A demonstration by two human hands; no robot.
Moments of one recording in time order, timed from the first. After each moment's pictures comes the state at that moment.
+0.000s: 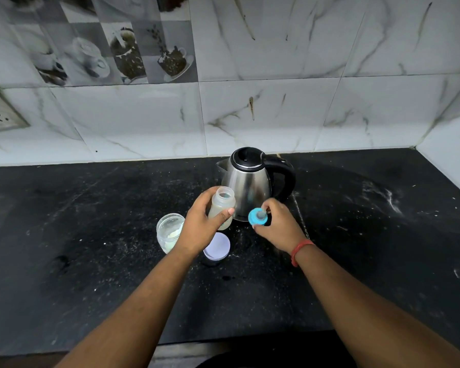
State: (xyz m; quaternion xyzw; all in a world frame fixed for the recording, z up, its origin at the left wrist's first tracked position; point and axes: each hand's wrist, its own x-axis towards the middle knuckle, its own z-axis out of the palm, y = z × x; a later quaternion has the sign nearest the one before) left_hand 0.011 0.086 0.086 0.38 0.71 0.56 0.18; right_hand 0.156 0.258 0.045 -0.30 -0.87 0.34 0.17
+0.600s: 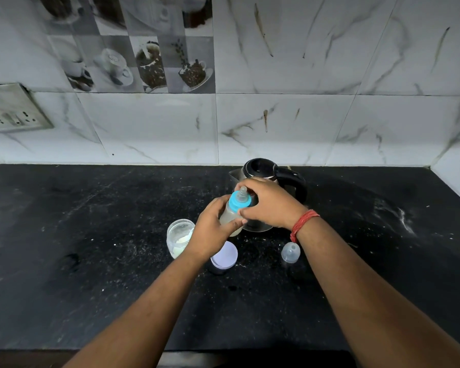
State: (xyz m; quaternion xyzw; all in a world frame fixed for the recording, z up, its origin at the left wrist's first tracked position) left_hand 0.007 0.088 0.091 0.40 0.73 0.53 0.15; right_hand 0.104 0.232 0.175 -0.16 -0.94 0.29 0.08
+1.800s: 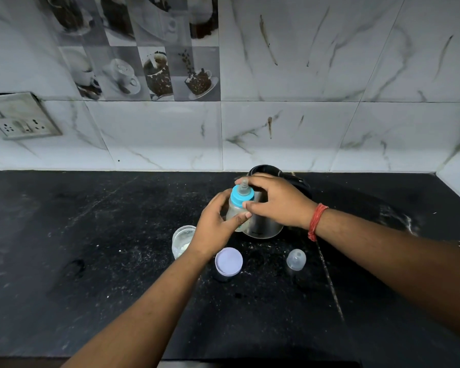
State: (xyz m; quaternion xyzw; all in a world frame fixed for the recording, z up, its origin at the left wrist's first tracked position) left_hand 0.001 0.090 0.113 0.40 0.68 0.60 0.14; right_hand 0.104 0.240 0.190 -0.09 -0.93 0.33 0.13
